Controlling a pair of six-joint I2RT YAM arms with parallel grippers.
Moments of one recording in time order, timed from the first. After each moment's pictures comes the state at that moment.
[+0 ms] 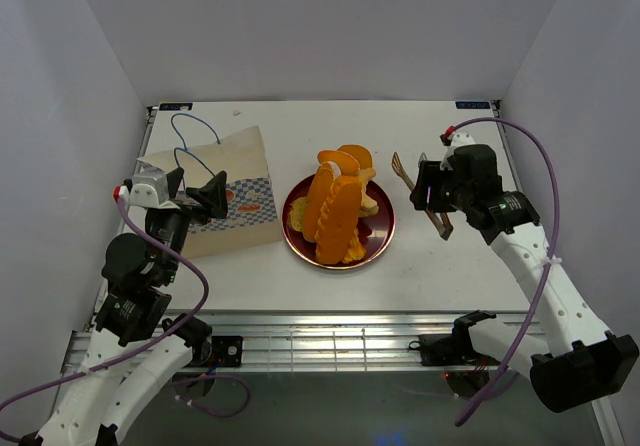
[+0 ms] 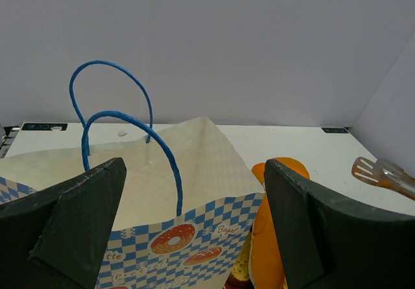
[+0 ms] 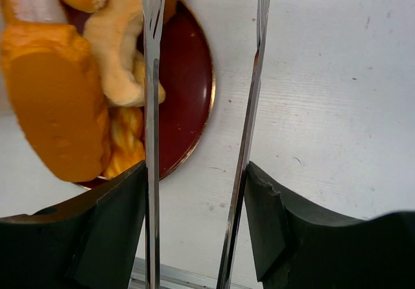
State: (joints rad) left arm -0.48 0.46 0.79 -0.07 -0.28 -0.10; right arm 0.33 1.07 1.05 -0.69 0.01 0.24
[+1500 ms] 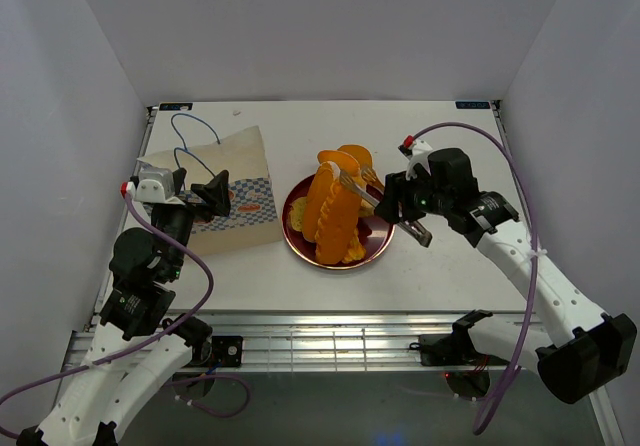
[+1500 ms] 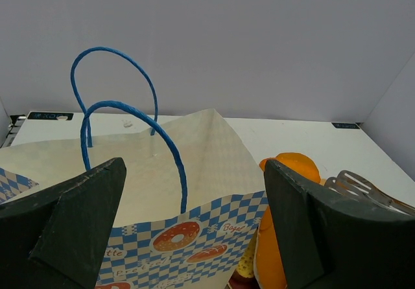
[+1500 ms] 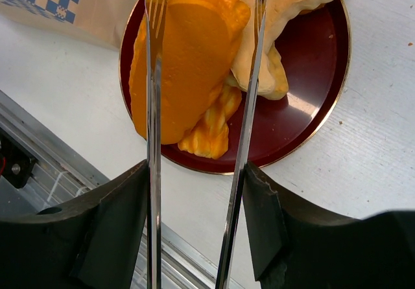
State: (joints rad) left arm -0.50 0.49 0.78 -0.07 -0.33 -0.10; right arm 0.49 1.08 1.04 -0.60 -0.28 0.18
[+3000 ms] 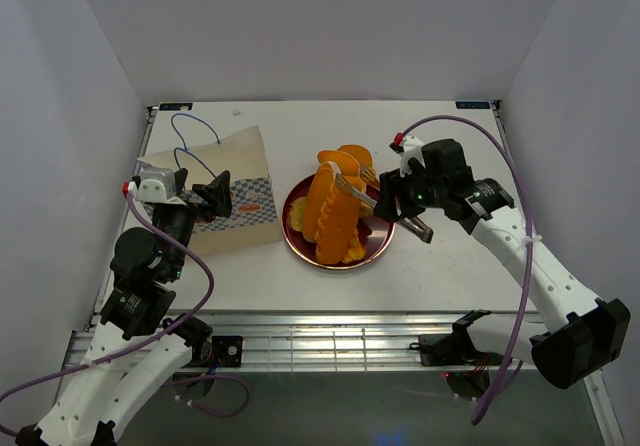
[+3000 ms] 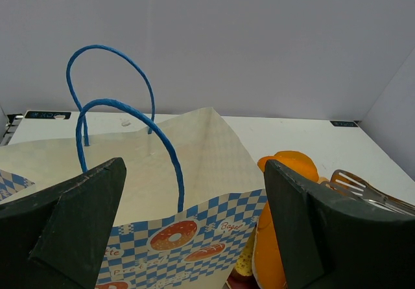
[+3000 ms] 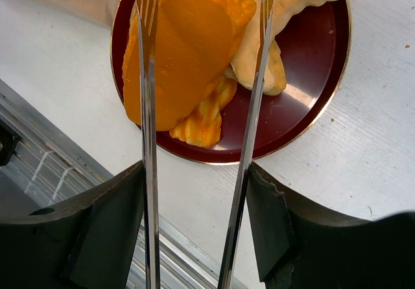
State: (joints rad) left arm -0.51 0.49 0.77 -0.07 -0.33 -0.10; right arm 0.49 1.17 1.14 -0.70 -0.30 0.09
